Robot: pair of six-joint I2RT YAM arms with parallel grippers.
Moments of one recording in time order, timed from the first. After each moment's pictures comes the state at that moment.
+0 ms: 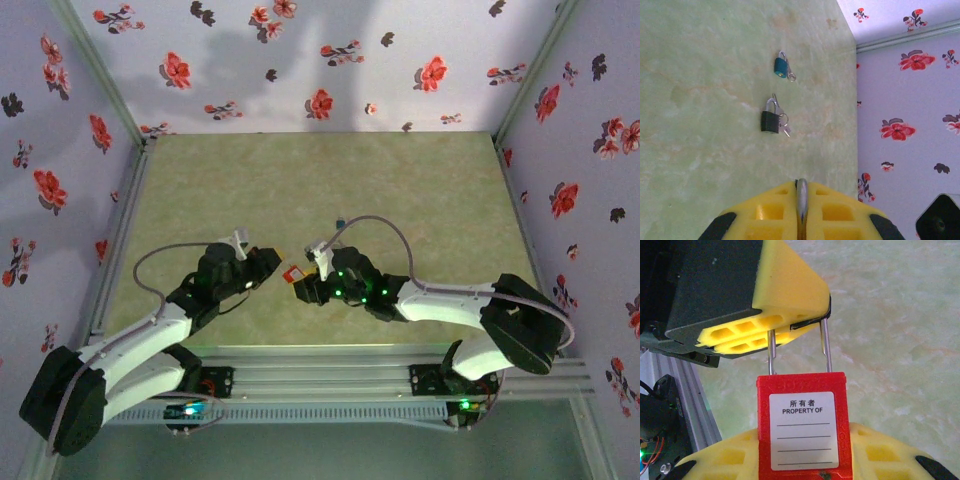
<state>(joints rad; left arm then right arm) -0.64 0.97 0.38 0.20 0.19 -1.18 1.00 1.42 0.64 0.30 -0.17 0.41</state>
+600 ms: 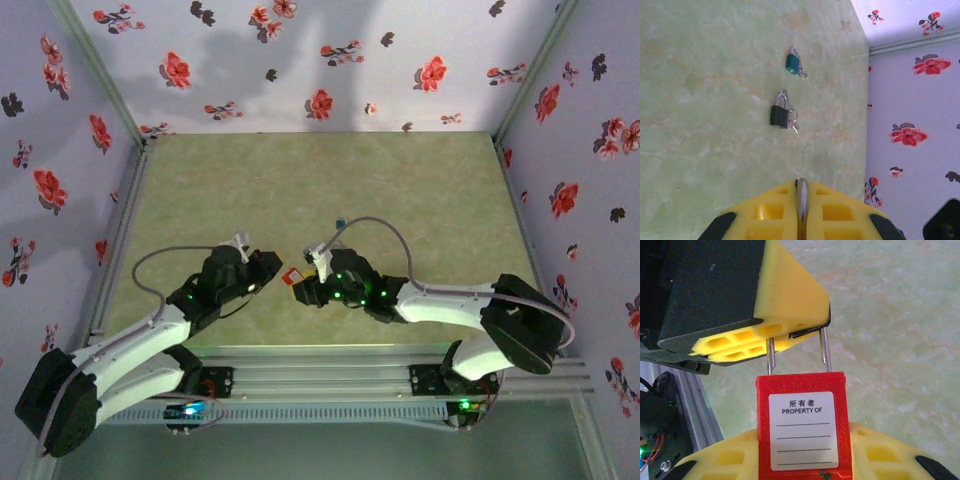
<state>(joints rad) -0.71 0.94 0.41 0.09 0.10 -1.22 1.02 1.42 0.64 0.29 -0.16 0.41</state>
